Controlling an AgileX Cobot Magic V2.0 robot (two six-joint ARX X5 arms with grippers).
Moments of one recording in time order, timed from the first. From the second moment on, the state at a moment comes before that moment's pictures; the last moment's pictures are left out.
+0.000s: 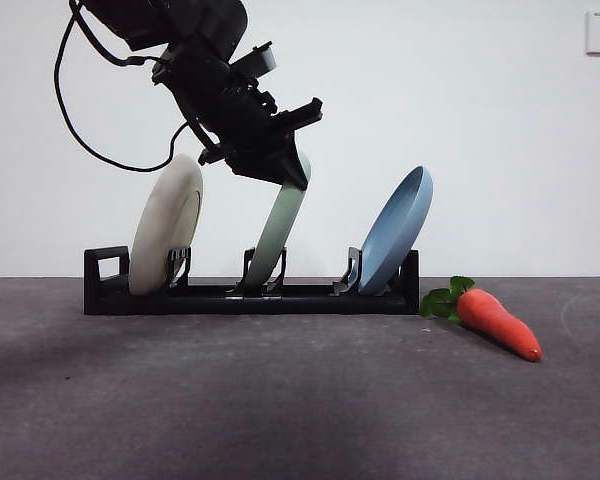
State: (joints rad) left arm -0.45 2.00 1.65 -0.19 0.23 -0.04; right arm 0.10 0.77 0.99 -1.08 -0.55 -0.15
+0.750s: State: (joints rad) left arm -0.43 1.78 1.65 -0.09 0.53 -0.21; right arm 0.10 0.77 0.99 -1.08 -0.55 -0.15
